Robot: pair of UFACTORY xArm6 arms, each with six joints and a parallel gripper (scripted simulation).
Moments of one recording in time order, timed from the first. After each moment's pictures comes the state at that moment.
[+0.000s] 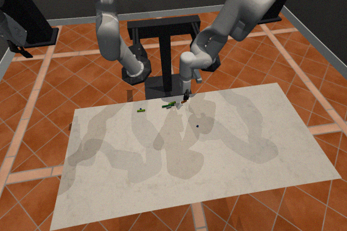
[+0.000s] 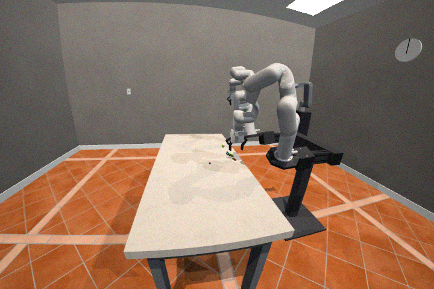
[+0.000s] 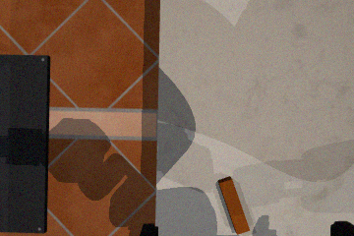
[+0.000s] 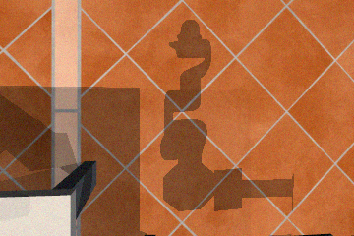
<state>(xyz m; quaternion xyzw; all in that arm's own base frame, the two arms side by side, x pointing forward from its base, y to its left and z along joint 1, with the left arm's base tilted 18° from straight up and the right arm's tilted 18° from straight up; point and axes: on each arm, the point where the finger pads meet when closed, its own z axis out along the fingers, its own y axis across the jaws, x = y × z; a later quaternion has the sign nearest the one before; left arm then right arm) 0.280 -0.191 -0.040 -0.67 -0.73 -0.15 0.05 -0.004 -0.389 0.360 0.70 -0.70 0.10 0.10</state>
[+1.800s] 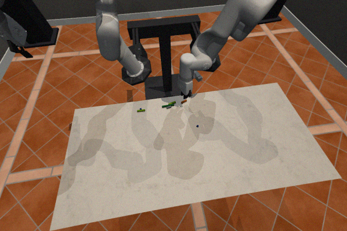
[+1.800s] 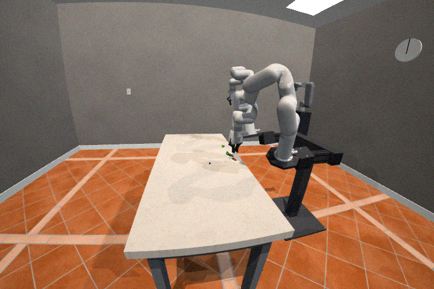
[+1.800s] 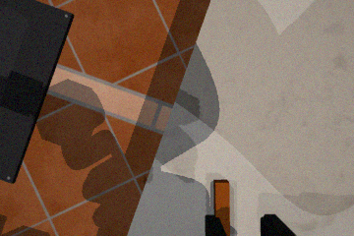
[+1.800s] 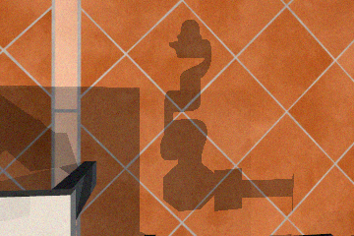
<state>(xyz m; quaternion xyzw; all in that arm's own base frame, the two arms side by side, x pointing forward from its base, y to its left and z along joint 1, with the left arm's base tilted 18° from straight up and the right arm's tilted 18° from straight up) 0.289 -0.189 -0.044 -0.54 -0.82 -0.16 0.02 -0.004 -0.389 0.360 0.70 -0.70 0.10 0.10</state>
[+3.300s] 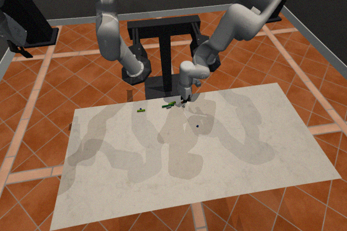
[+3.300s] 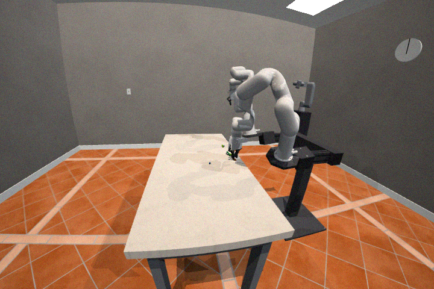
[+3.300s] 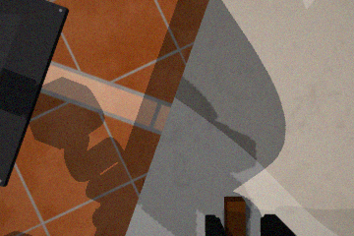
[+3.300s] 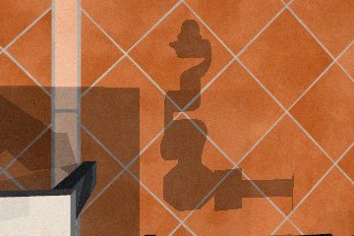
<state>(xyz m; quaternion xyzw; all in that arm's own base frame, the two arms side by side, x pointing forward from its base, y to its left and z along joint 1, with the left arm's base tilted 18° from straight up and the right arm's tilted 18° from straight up) 0.296 -0.176 -0.087 -0.54 -0.82 -0.16 0.02 -0.004 -0.389 0.360 0.70 -0.70 0.10 0.10</state>
